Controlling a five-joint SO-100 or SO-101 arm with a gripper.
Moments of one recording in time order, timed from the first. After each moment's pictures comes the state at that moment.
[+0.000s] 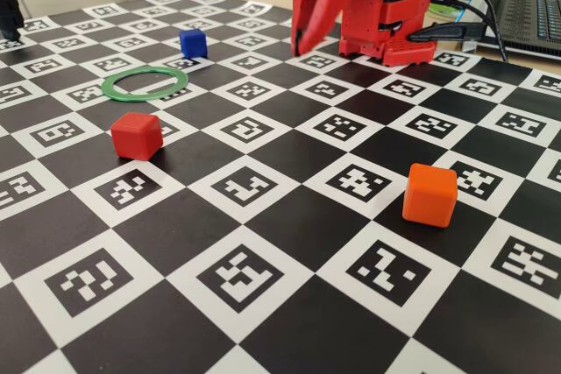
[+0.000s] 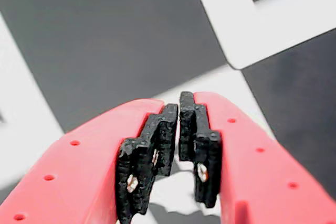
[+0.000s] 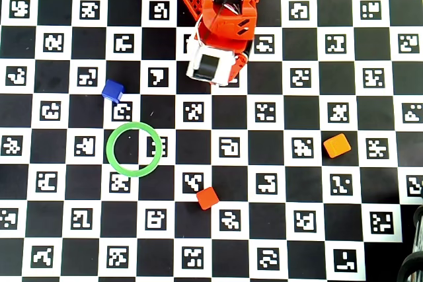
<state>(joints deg) 0.2 151.6 148.2 64.8 -57.0</state>
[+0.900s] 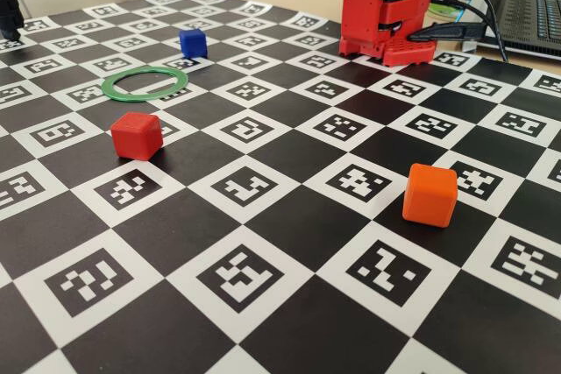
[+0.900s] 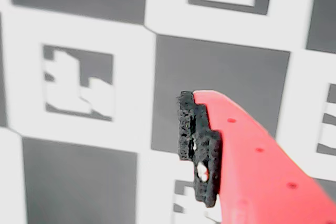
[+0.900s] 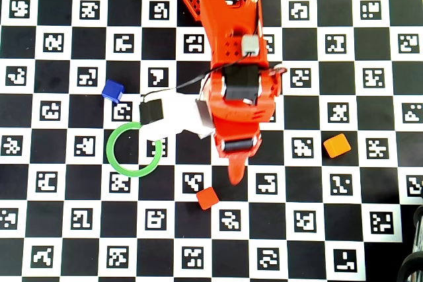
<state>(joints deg) 2.9 76.6 57.2 97.6 -5.6</state>
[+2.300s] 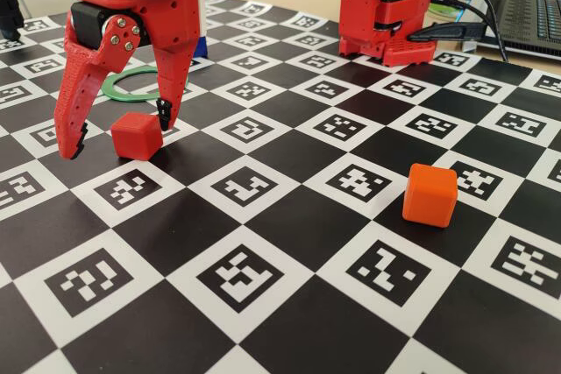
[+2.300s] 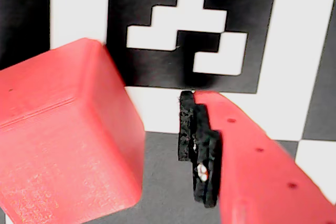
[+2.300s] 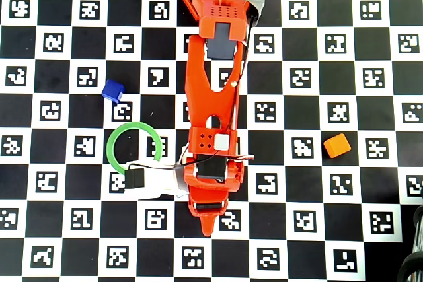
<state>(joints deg) 5.6 45.6 52.6 77.0 -8.9</state>
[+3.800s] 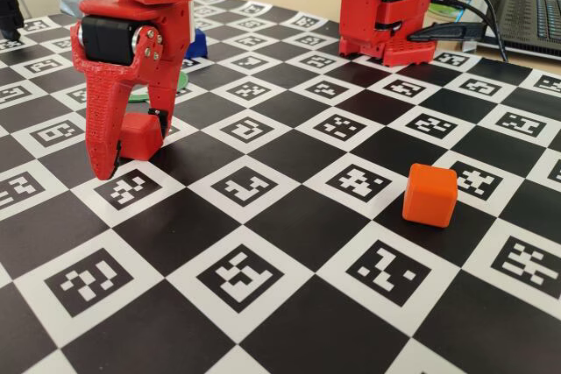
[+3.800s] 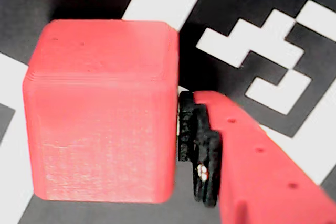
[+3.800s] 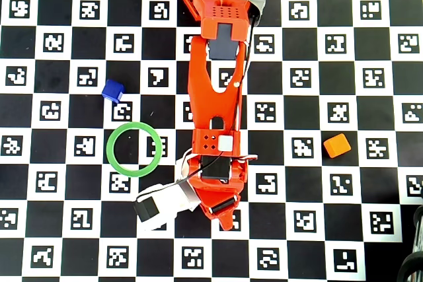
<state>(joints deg) 4.6 45.7 54.7 71.9 -31.0</state>
